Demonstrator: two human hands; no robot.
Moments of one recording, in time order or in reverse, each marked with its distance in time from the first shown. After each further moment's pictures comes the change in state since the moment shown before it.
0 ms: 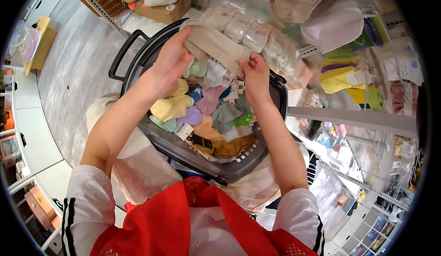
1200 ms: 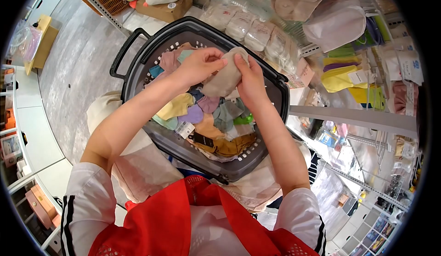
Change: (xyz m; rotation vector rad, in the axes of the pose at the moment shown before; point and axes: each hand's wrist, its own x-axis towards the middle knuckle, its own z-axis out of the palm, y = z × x) left_hand -0.015 -0.030 0.013 0.814 -0.207 -0.080; right_hand -0.017 -0.011 0.016 0.343 -0.163 0.138
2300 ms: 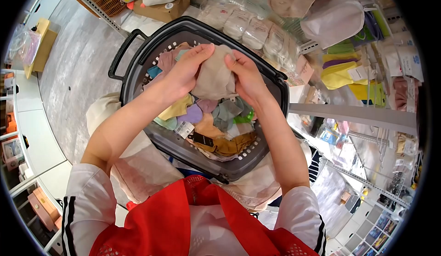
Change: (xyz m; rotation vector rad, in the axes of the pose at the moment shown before) left_hand -0.007 0.002 0.004 -0.580 0.061 -0.068; right_hand 0.002 -0.011 0.000 0.007 -0.282 0.160
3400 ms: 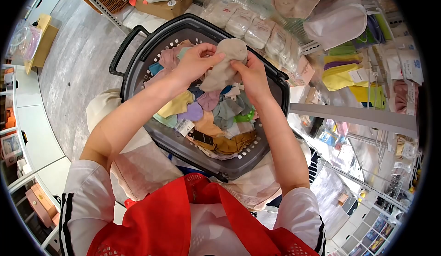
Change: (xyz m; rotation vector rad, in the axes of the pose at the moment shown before) left_hand 0.010 -0.008 -0.010 0.512 0.112 0.118; right_hand -0.001 0.007 -0.013 -0.383 0.204 -0.130
